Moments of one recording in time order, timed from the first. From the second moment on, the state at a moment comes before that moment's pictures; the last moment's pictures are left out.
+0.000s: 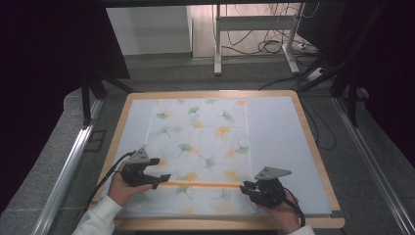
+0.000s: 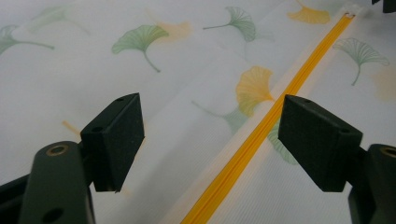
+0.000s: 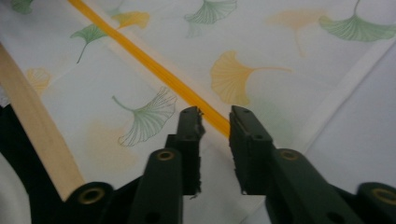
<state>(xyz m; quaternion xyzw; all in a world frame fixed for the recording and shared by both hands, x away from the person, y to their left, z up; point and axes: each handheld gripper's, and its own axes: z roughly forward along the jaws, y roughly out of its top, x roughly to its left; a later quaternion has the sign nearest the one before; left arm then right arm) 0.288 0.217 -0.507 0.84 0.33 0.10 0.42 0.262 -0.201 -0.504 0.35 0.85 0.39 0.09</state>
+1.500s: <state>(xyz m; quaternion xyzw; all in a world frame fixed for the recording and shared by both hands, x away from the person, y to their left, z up) 0.291 0.100 -0.500 0.88 0.23 0.04 0.41 0.255 -0.211 -0.519 0.37 0.86 0.34 0.06</state>
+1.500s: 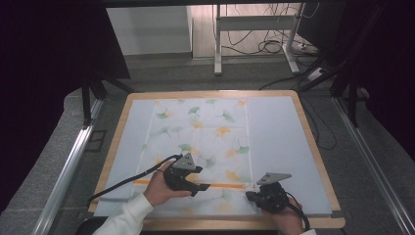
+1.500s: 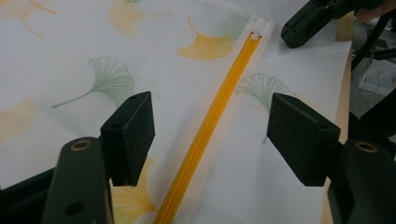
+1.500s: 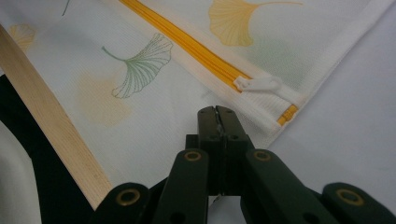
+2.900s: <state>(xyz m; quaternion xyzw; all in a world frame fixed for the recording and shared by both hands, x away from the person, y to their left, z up) 0.299 0.023 -0.501 0.90 0.20 0.02 0.39 0.251 -0.212 -0.520 0.37 0.86 0.34 0.05</state>
